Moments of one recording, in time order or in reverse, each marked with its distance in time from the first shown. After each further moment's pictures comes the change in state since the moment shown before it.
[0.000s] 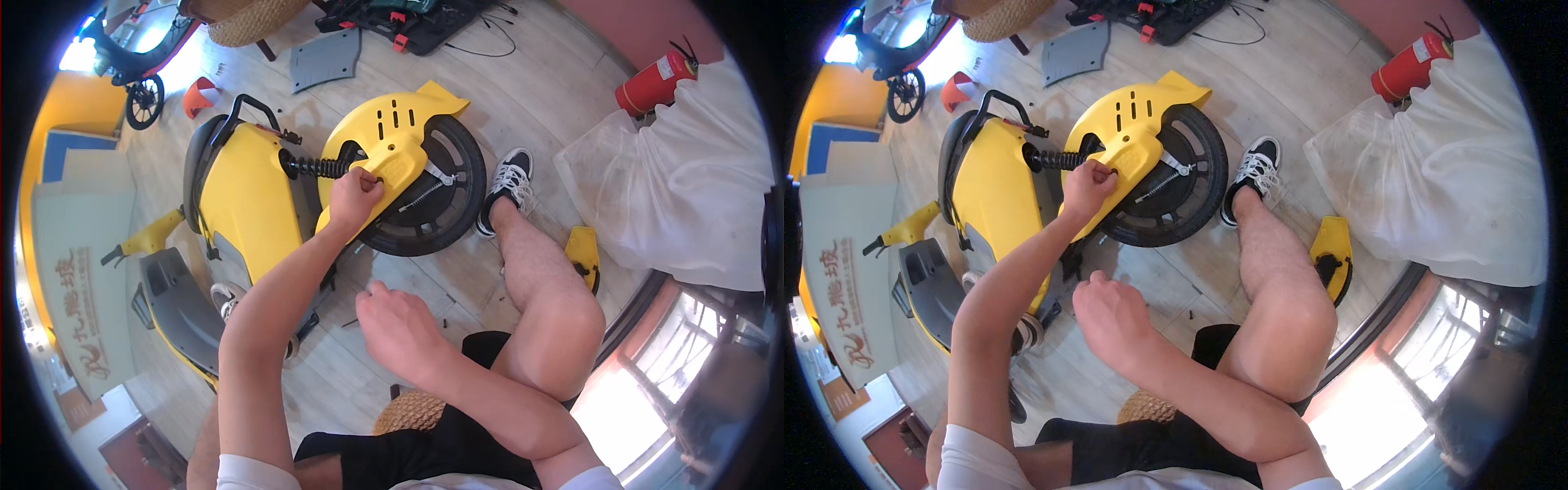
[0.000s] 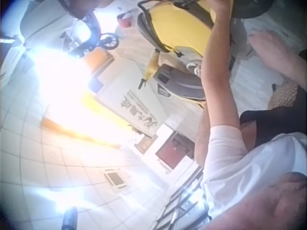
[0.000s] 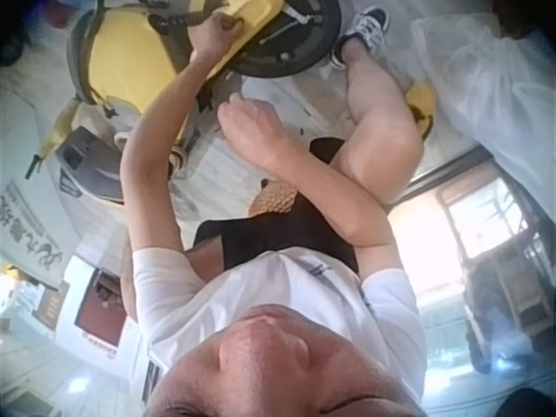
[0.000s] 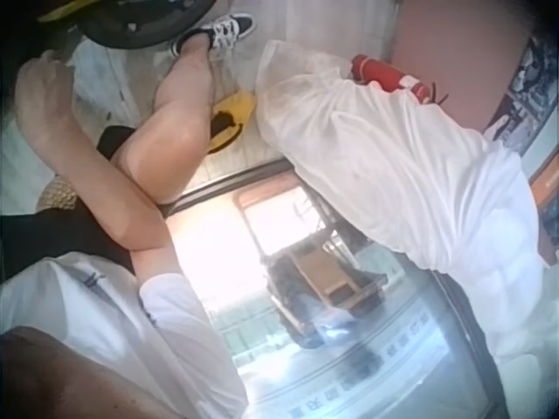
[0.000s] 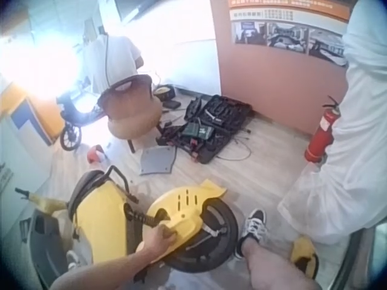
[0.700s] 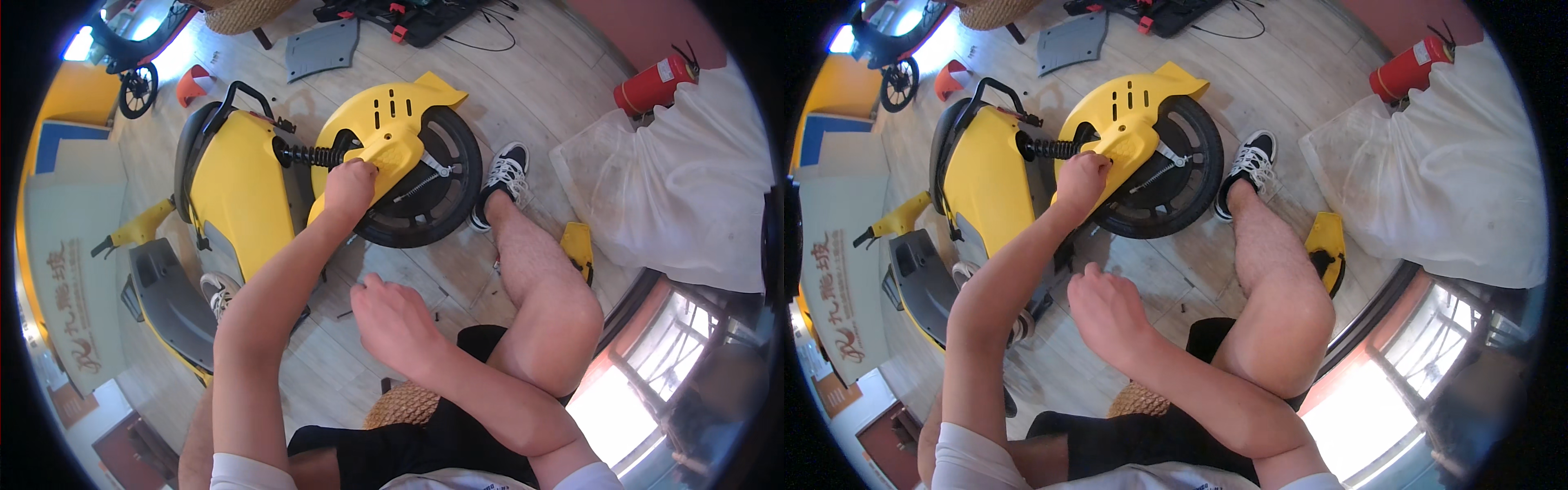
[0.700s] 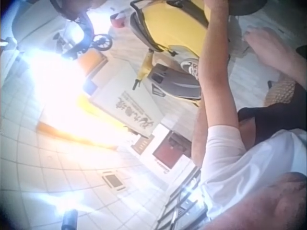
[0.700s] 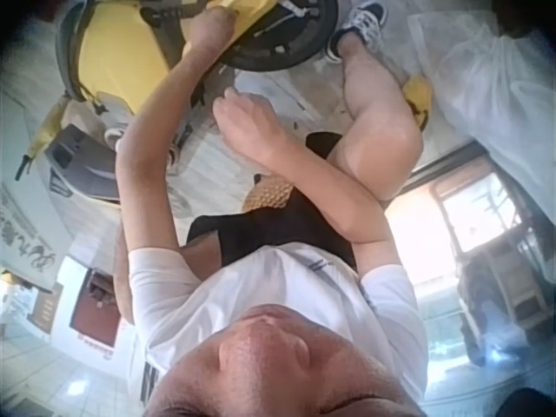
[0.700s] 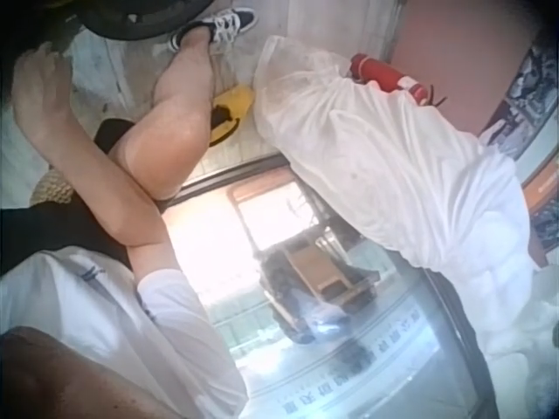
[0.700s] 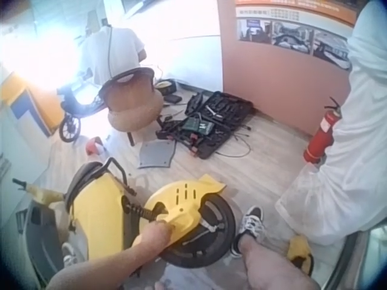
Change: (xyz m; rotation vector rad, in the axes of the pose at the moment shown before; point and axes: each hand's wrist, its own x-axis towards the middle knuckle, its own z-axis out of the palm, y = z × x) left_hand 0.001 0.003 -0.001 0.474 -0.026 0.308; right_hand -0.001 0.000 0.004 -0.035 -0.017 -0.031
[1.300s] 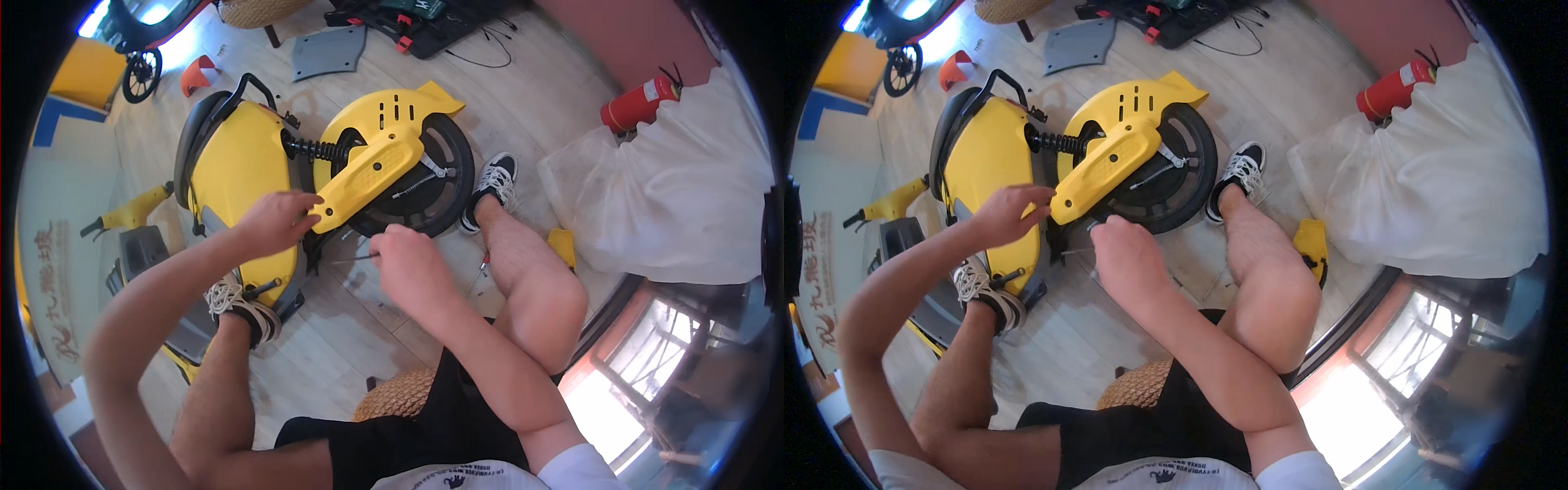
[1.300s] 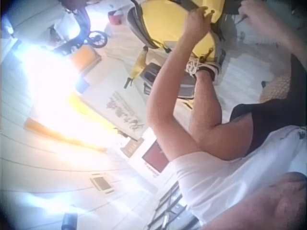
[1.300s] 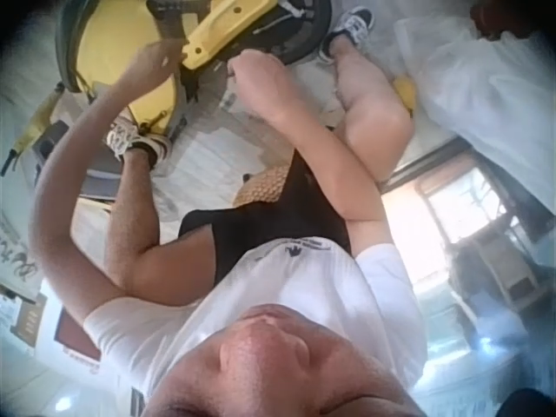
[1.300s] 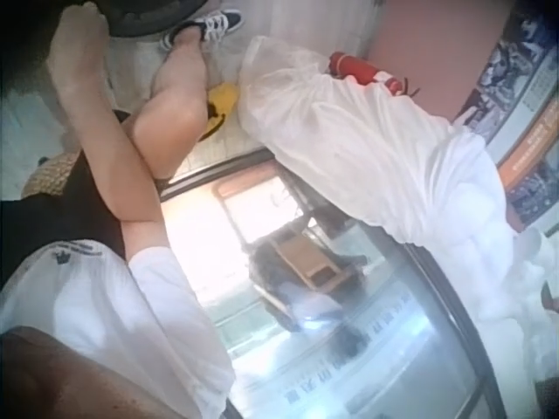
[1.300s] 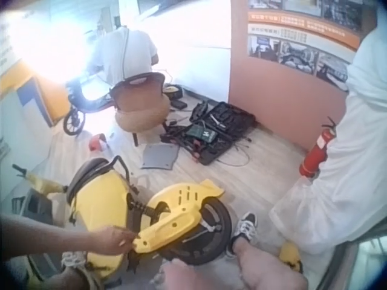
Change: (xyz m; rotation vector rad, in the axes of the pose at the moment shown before) left_hand -0.085 -0.040 -0.148 -0.071 -0.388 0.188; right_hand 0.017 0.024 -0.010 0.014 0.175 0.047
